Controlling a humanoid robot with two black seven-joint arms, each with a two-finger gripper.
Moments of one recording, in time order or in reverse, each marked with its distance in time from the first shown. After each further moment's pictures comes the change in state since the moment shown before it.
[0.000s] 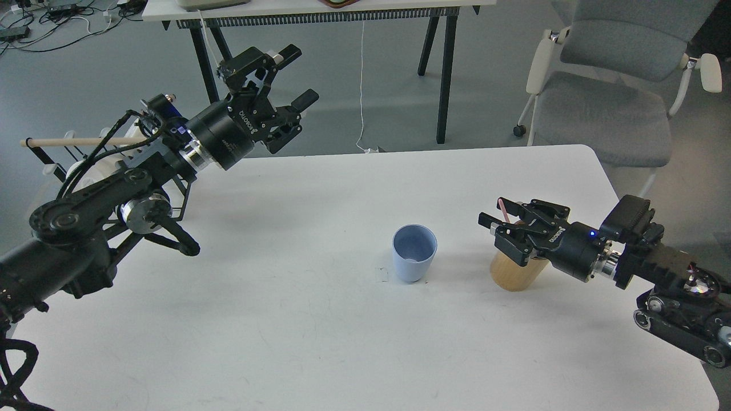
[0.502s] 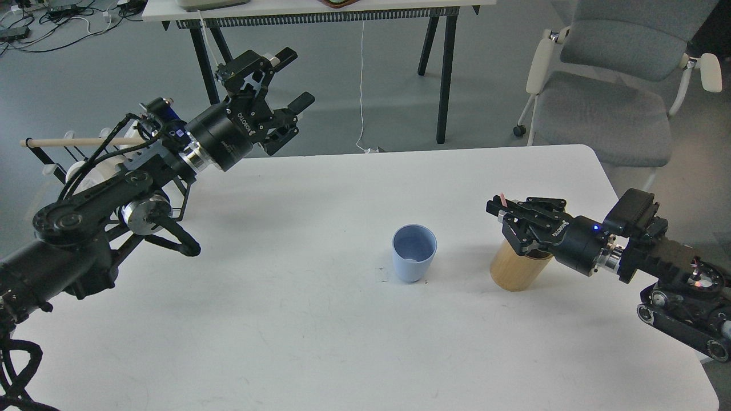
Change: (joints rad) left arm 0.001 -0.012 -0.001 0.030 0.000 0.000 0.000; right arm 0.014 -0.015 -0.002 0.000 -0.002 -0.004 0.000
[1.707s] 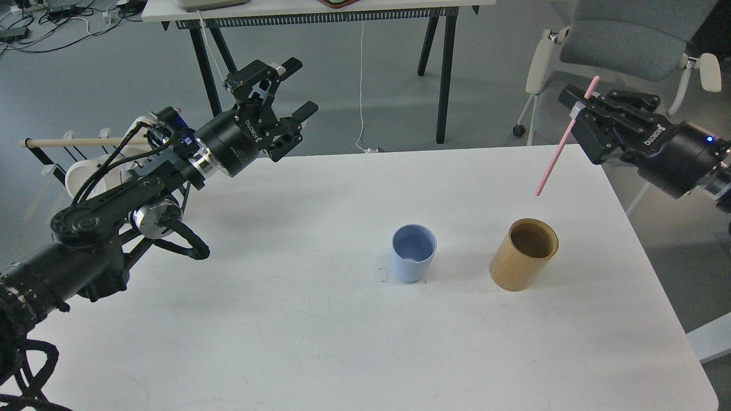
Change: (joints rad) left arm 0.007 -0.054 0.011 0.104 0.001 0.000 0.000; right arm 0.063 -0.289 0.264 0.313 0.083 0.001 0.000
